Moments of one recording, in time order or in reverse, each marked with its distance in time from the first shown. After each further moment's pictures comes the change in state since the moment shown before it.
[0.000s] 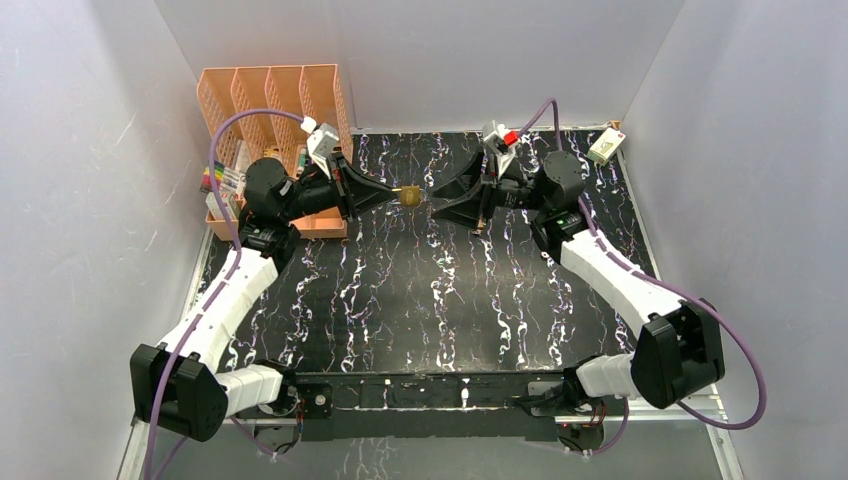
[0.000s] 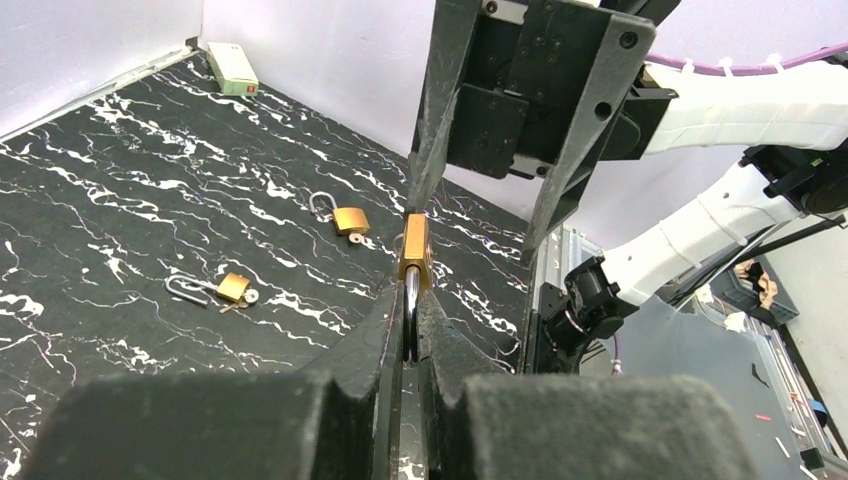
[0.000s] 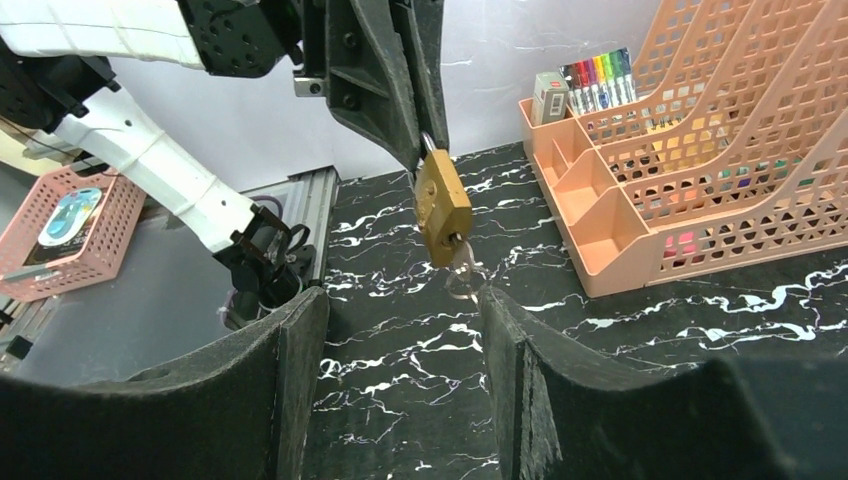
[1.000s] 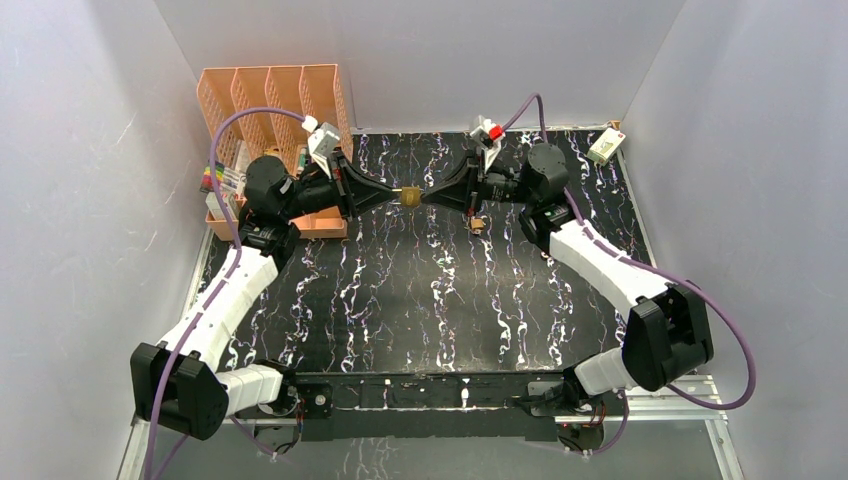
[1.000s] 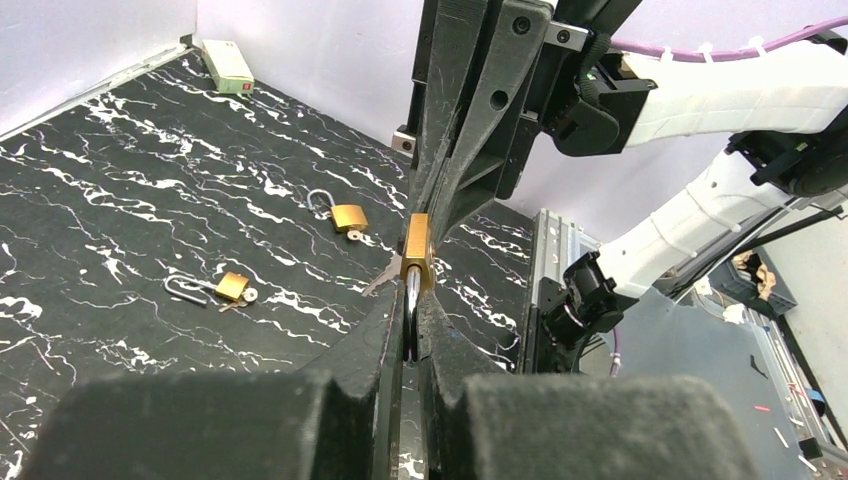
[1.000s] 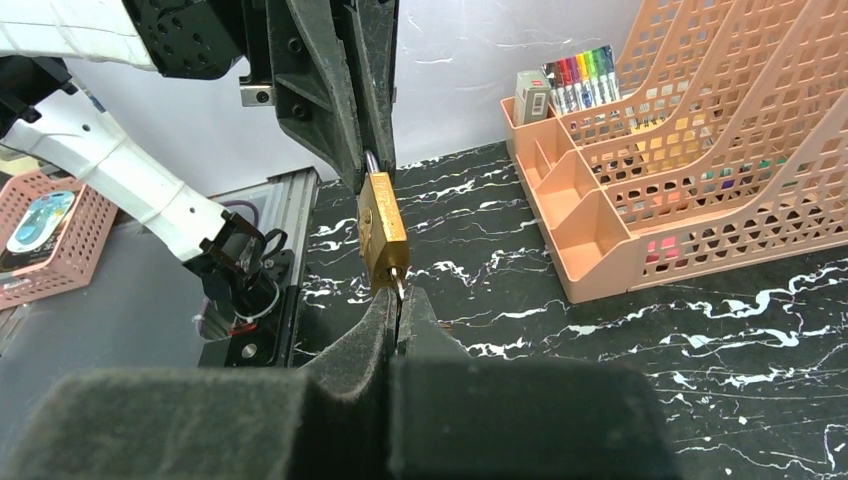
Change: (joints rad) left arm 0.000 0.012 0.017 -0.011 0.021 0.005; right arm 0.035 0.099 0.071 -0.023 0.042 -0.056
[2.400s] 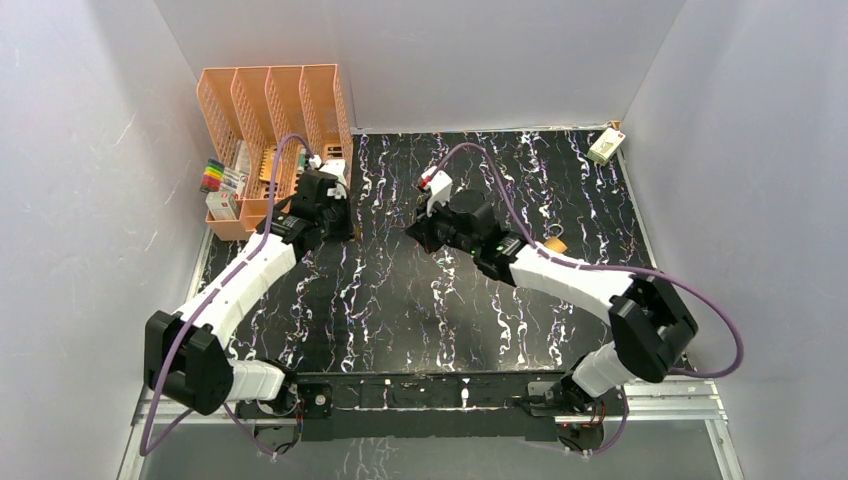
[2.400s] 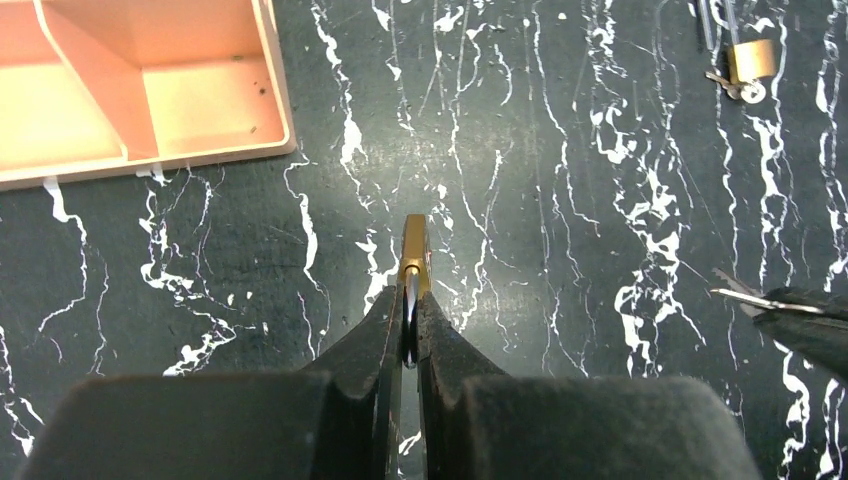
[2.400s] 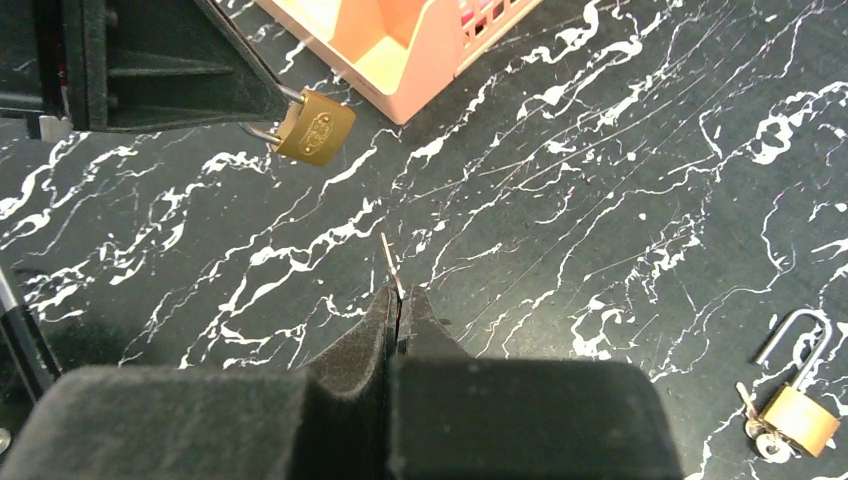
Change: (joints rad) left arm -0.096 0.113 0.062 -0.829 -1.017 0.183; right arm 0.323 0.047 -0.106 -0.355 0.894 -0.245
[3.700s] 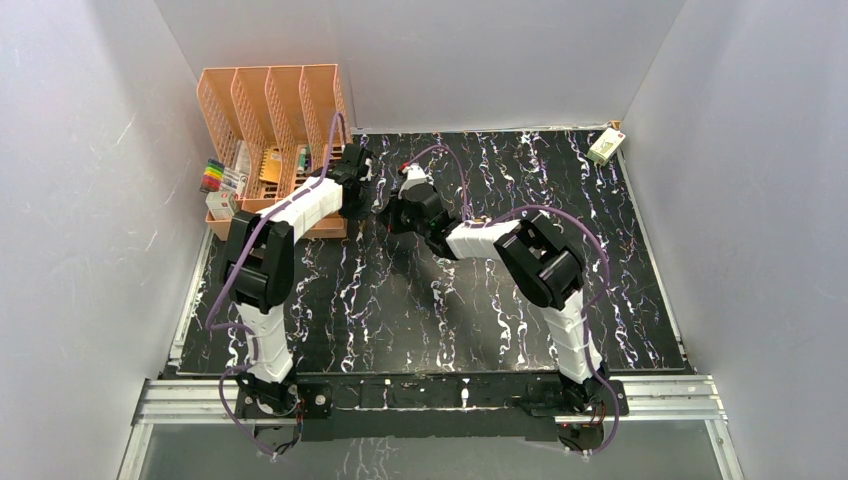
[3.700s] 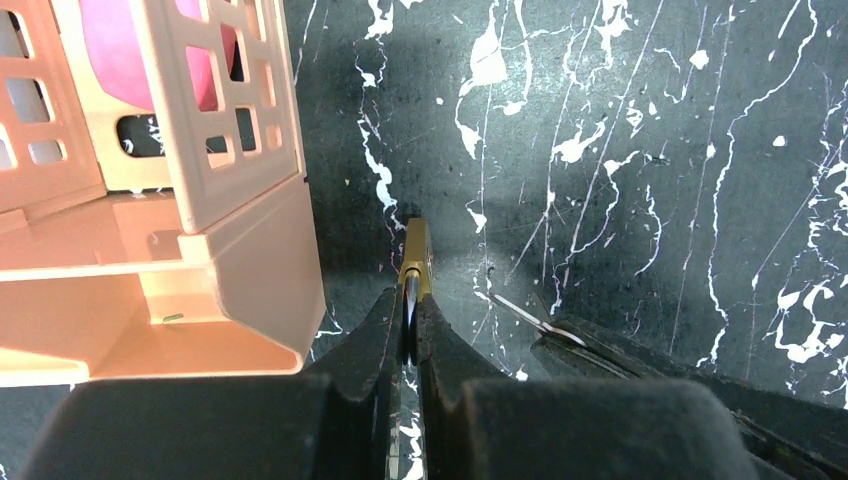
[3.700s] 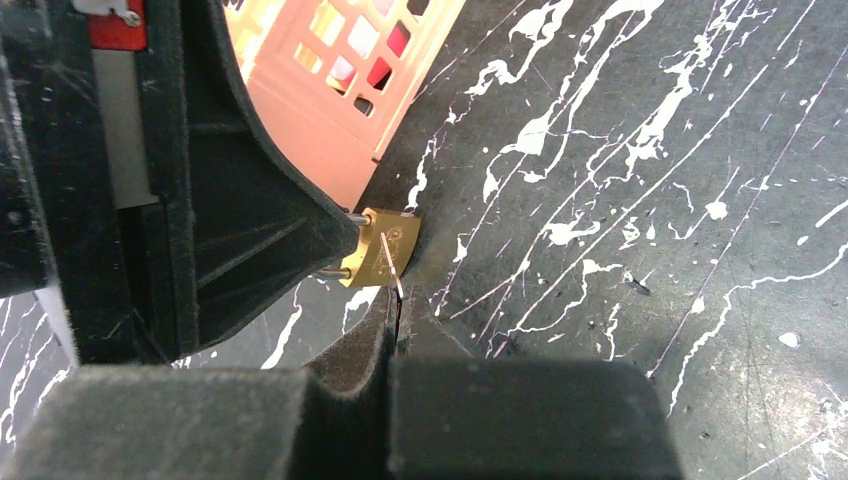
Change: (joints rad) left arm 0.025 0.642 0.395 -0.039 -0.129 0.026; right arm -0.031 0.676 0.360 0.283 0.079 0.365
